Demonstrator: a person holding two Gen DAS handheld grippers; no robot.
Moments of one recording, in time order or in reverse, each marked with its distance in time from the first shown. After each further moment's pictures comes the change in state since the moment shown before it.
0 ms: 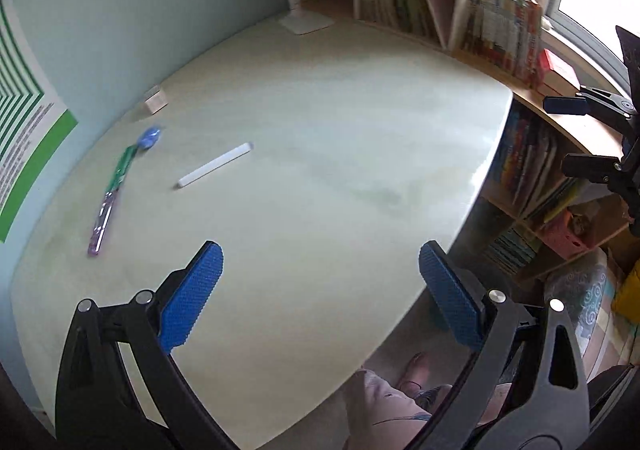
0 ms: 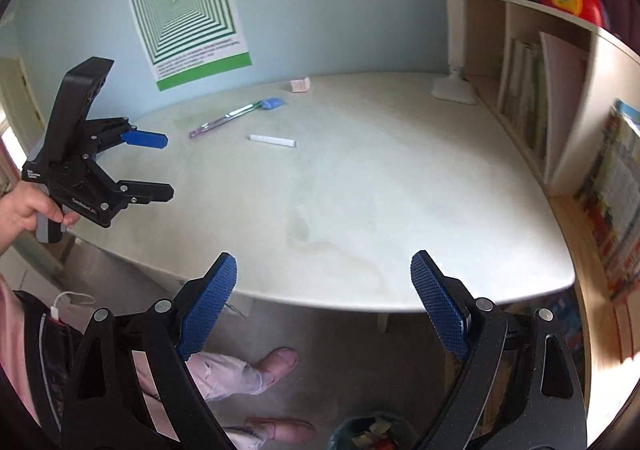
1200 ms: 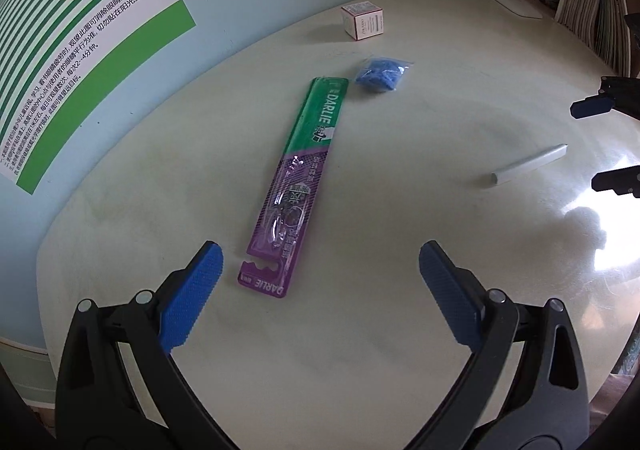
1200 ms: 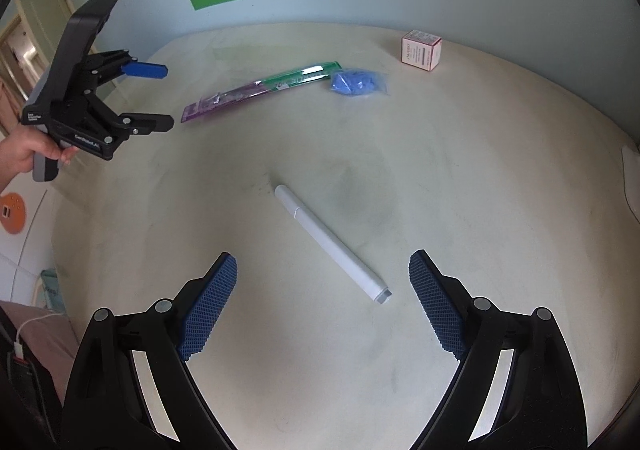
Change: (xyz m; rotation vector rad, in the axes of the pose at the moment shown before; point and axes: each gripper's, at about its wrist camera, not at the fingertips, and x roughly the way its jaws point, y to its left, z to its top) left arm 0.113 0.292 -0.005 -0.190 0.137 0.198; right arm 0.307 0.059 0.165 -0.245 0.296 0.210
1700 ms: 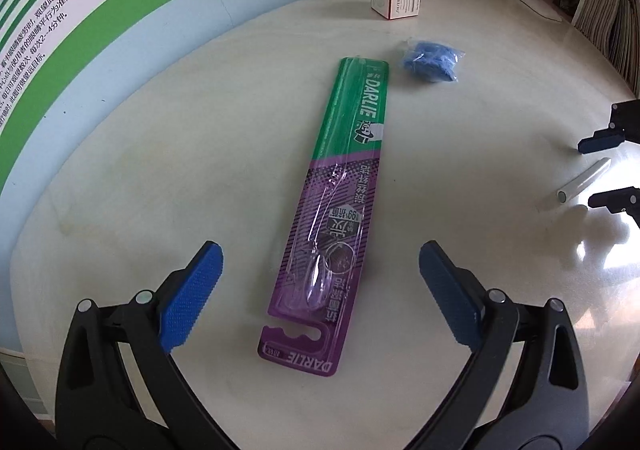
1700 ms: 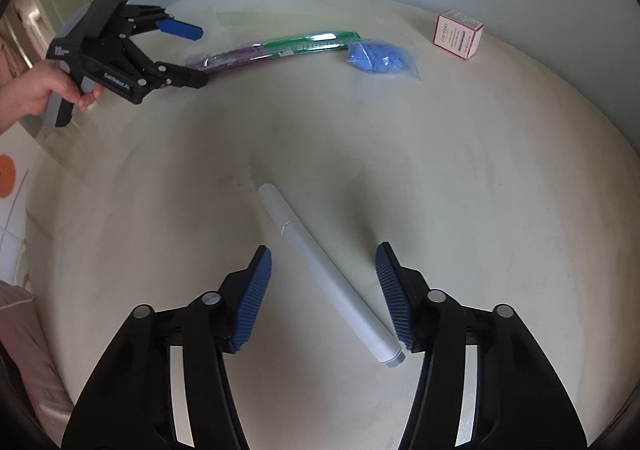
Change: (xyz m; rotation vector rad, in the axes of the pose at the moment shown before) left arm 0.068 0.039 0.012 -0.024 0.017 -0.086; right arm 0.050 0.012 0.011 -0.140 0.071 -0.081
